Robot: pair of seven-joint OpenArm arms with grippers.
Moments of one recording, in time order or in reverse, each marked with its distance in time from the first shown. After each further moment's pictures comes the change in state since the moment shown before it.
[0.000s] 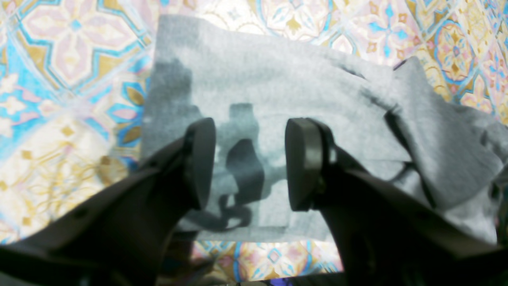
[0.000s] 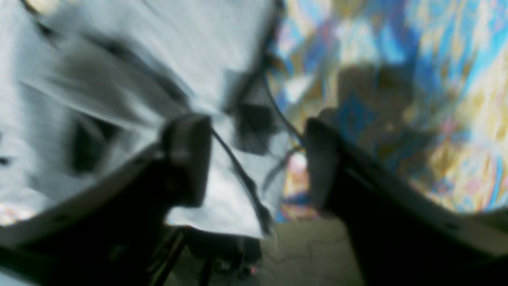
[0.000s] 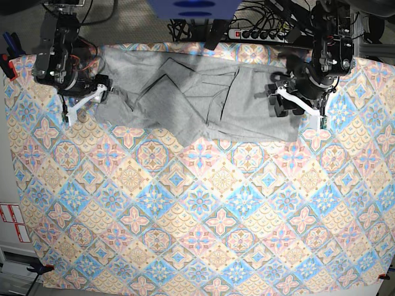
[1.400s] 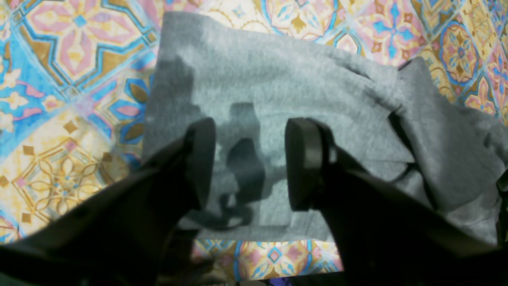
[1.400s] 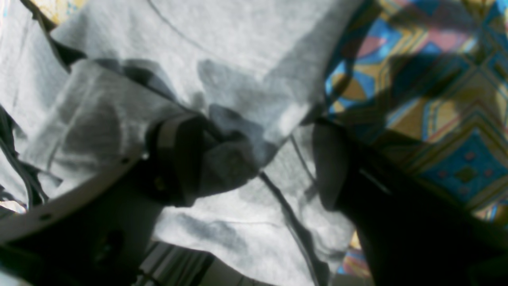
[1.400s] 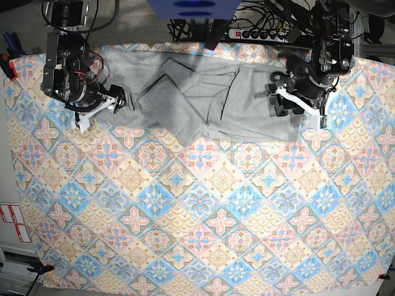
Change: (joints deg) left arm 0.1 0.2 0.1 -0.1 -0.1 0.0 0.0; right arm 8.9 0.8 -5.9 -16.6 11.0 -0.5 1.6
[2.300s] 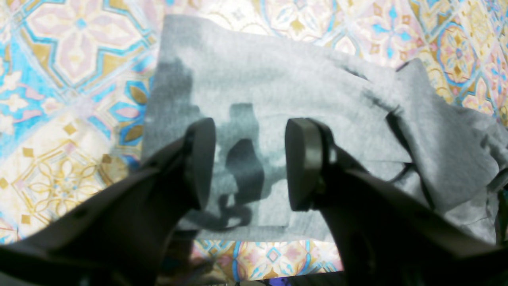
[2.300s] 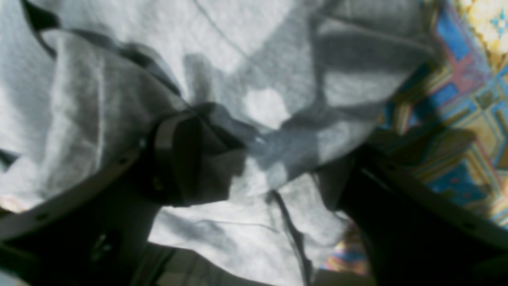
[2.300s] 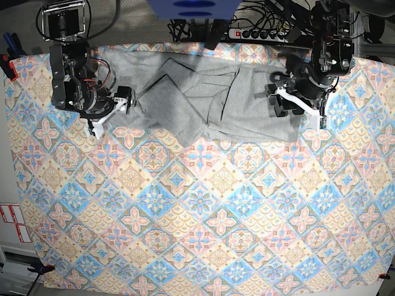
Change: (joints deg) left arm -0.2 0.0 0.0 0.0 0.0 0.0 0.0; right arm 3.4 3.8 -14.1 -1.4 -1.4 -2.6 -1.1
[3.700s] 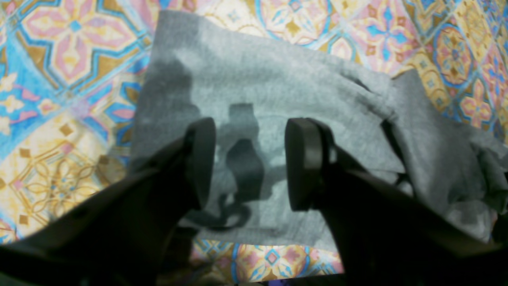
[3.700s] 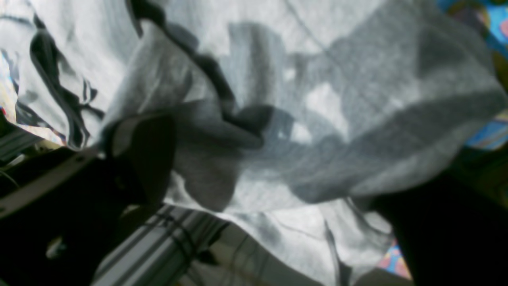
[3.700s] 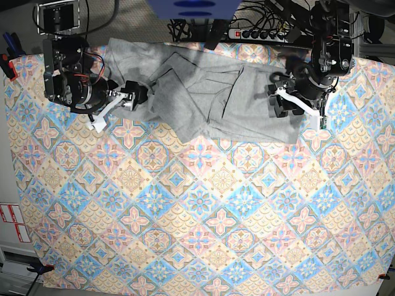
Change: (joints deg) left arm -0.1 0.2 0.0 0.0 0.0 0.0 -0.2; right arm -1.9 2.3 4.5 1.5 12.5 3.1 -2.8
